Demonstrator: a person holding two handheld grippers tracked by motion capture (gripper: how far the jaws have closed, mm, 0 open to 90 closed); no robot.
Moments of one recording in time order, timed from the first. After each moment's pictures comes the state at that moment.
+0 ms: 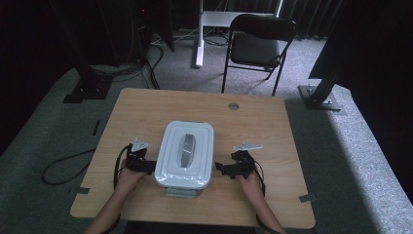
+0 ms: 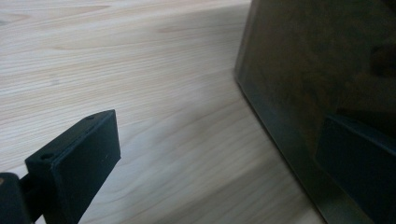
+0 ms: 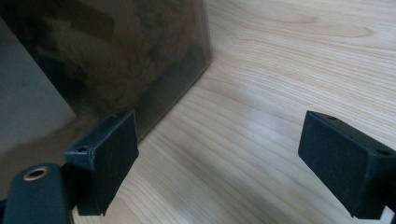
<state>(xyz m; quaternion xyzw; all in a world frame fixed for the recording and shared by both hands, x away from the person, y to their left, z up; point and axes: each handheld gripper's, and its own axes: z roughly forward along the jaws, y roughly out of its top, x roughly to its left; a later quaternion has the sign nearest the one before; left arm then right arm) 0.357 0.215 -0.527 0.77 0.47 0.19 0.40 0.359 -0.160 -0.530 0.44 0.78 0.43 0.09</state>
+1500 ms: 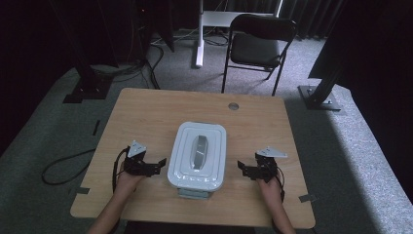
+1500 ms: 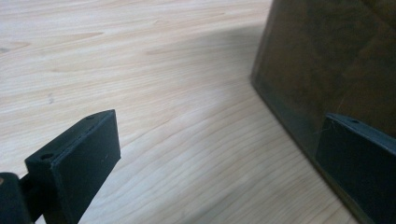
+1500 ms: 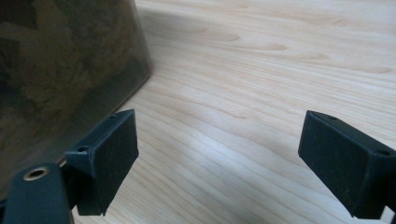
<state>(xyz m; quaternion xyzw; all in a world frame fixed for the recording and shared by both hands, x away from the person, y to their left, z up) 0.339 0.226 -0.523 0.75 0.45 0.20 0.44 0.341 -0.227 -0.536 0.47 0.74 0.44 0.19</state>
